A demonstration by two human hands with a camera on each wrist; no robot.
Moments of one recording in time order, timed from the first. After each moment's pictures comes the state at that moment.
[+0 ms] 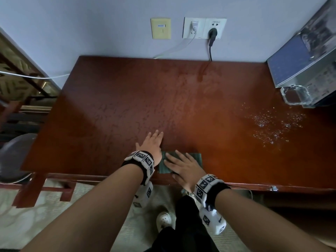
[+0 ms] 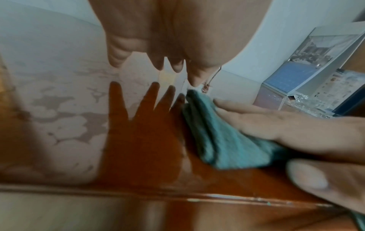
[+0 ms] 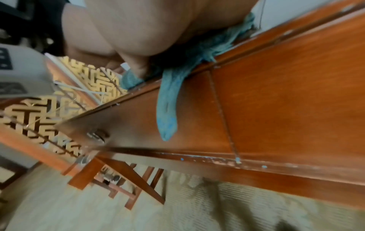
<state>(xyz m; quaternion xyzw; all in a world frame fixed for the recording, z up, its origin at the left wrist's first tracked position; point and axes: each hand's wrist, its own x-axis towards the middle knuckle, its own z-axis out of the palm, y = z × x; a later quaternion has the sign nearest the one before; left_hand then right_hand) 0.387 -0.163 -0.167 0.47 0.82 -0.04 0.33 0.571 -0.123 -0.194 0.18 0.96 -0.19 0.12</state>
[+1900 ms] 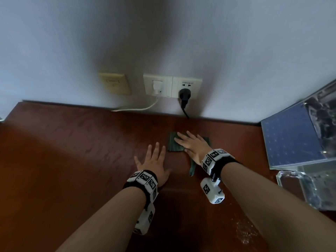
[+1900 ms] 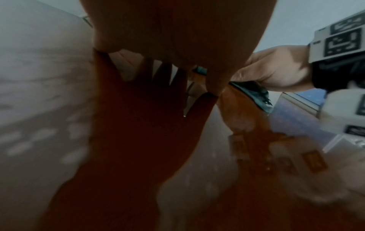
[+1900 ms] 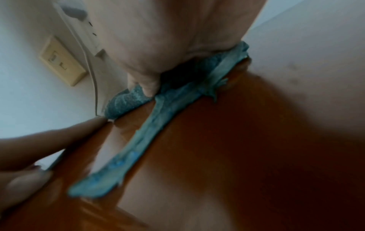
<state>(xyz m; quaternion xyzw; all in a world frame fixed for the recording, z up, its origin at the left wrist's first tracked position) 0.376 0.176 -0.181 0.46 0.82 -0.09 0.34 0.497 0.339 -0.189 0.23 0.94 -0.20 0.16</state>
